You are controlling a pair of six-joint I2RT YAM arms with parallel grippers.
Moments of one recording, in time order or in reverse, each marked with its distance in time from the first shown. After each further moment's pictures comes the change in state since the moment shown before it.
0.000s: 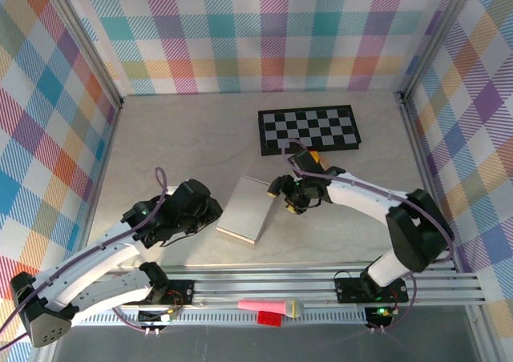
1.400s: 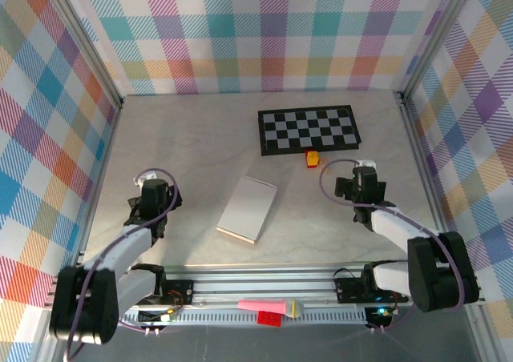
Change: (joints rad) left arm 0.725 0.187 -0.500 0.935 -0.248 0.995; right arm -0.478 -0.255 -0.526 0.644 0.554 -1.001
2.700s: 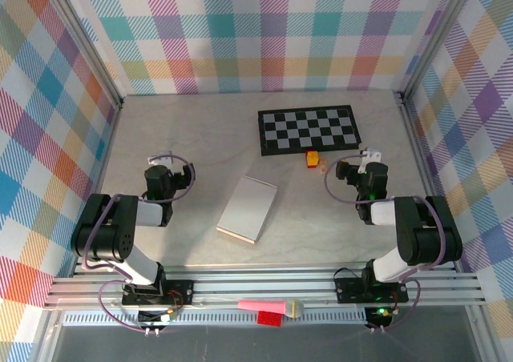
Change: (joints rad) left arm 0.028 0.488 0.060 0.730 0.256 0.134; right arm -0.145 0.278 -0.036 0.631 -0.224 -0.049
